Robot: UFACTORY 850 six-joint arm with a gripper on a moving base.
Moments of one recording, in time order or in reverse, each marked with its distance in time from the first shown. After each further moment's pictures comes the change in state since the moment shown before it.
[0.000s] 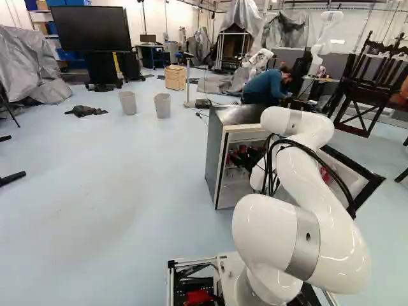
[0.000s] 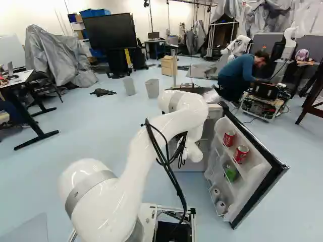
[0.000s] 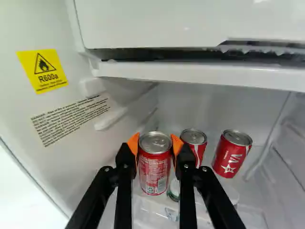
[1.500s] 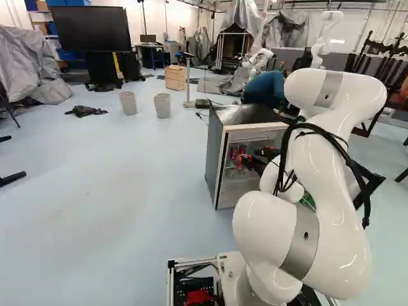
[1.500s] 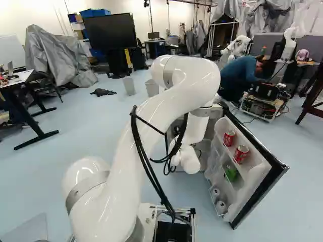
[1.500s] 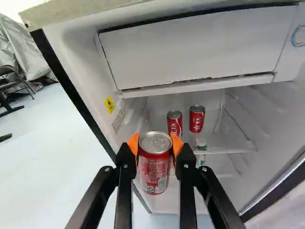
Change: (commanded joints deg) arm -7.3 24.0 34.8 7.7 0.0 0.0
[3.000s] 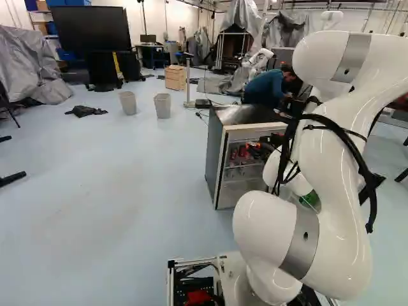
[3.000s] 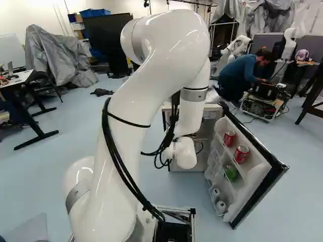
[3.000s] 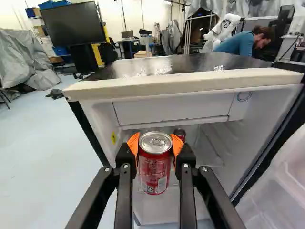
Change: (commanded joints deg) arm -0.5 16.8 10.3 5.4 0.0 0.0
